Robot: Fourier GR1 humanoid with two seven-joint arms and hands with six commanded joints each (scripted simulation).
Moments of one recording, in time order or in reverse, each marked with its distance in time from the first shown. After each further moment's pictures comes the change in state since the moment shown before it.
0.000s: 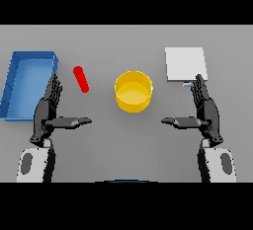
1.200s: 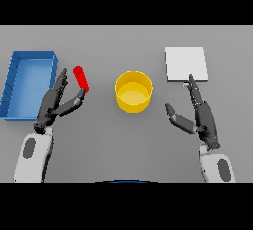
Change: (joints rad) left arm -0.143 0.090 -0.035 0.151 -0.124 -0.038 0.054; right arm 0.061 -0.055 0.122 -0.112 0.202 -0.017 -0.093
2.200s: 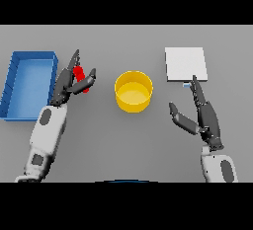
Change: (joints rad) left arm -0.363 -0.039 0.108 0.517 -0.013 0.053 -0.229; right arm 0.012 -0.007 -0.015 -0.016 -0.019 0.005 0.015
